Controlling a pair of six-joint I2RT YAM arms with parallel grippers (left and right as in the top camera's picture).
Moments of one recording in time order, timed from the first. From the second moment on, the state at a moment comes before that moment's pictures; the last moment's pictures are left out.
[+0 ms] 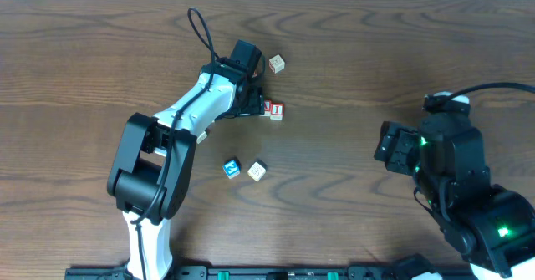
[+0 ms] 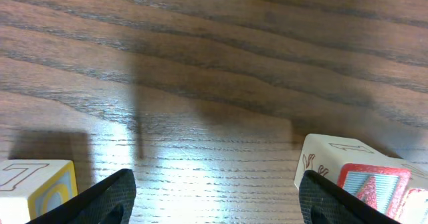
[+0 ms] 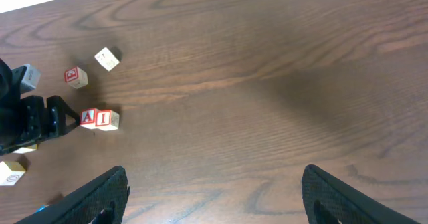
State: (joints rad) left arm -0.41 2.06 1.44 -0.71 -0.01 -0.49; right arm 0.38 0.92 1.19 -1.07 0.31 0.51
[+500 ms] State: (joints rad) left arm -0.41 2.06 1.44 -0.71 -0.01 -0.49; right arm 0.38 0.92 1.19 -1.07 0.31 0.51
